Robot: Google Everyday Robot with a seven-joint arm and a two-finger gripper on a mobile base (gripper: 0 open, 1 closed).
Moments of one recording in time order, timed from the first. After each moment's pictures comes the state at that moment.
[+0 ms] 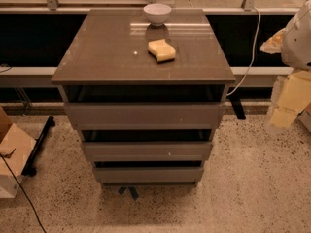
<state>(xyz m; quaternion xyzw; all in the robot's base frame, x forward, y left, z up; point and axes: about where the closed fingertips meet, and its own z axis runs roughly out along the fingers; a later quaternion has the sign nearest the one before) 0.438 -0.217 0.976 -0.60 0.78 -0.03 0.16</state>
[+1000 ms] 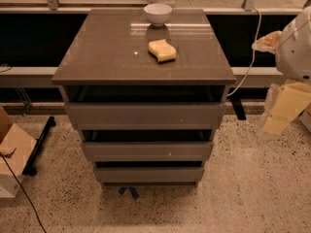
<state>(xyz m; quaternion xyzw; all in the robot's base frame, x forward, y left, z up) 0.436 -0.199 0.976 -0.63 0.74 -0.05 0.21</state>
